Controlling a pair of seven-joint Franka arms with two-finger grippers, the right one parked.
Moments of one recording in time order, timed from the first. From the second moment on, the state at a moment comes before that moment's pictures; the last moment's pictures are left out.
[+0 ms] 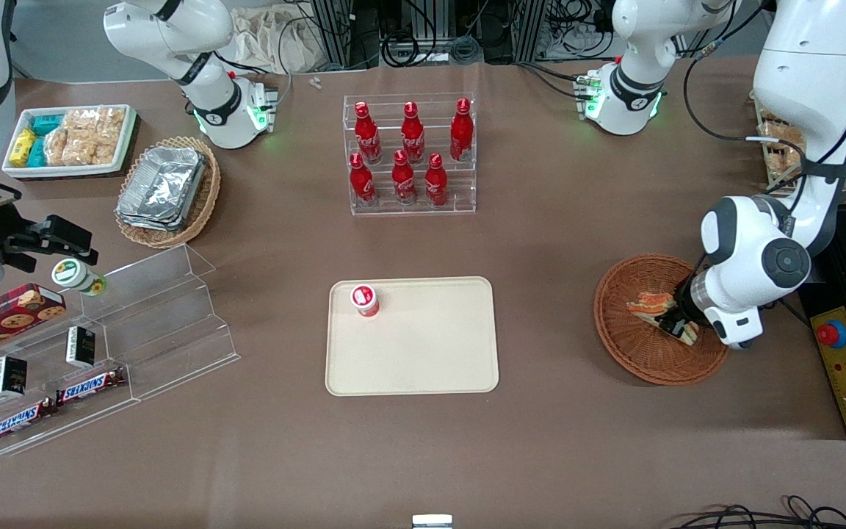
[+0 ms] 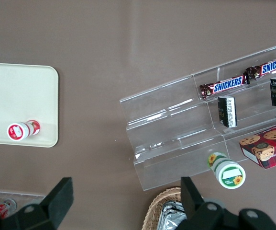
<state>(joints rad) 0.18 0.41 -0.21 -2.03 0.06 2.41 -1.13</state>
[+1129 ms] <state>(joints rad) 0.12 0.36 -0.44 -1.35 0.05 1.63 -0.84</state>
